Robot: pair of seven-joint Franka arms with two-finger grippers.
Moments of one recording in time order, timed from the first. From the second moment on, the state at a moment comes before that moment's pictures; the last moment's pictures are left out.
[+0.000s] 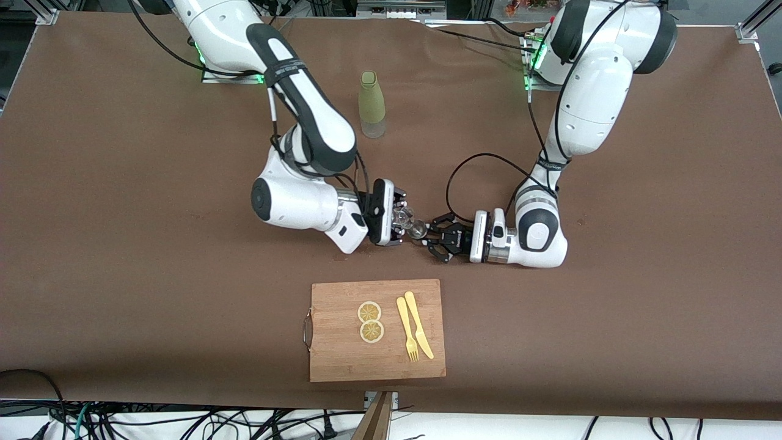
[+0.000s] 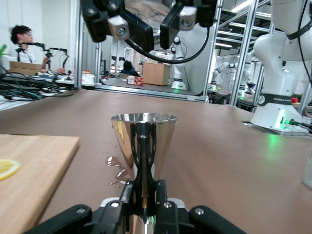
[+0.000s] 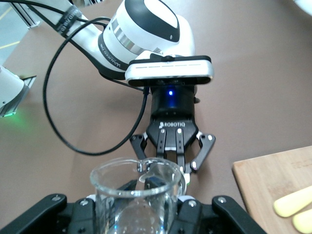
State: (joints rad) left arm -0.31 1.01 0.05 -1.50 -1.65 1.74 2.39; right arm 0.63 0.75 -0.08 -1.33 1.03 2.16 -1.41
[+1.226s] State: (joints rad) left arm 0.13 1.01 0.25 -1.50 -1.31 1.25 2.67; right arm -0.02 0.84 -0.09 -1.48 1.14 1.47 -2.22
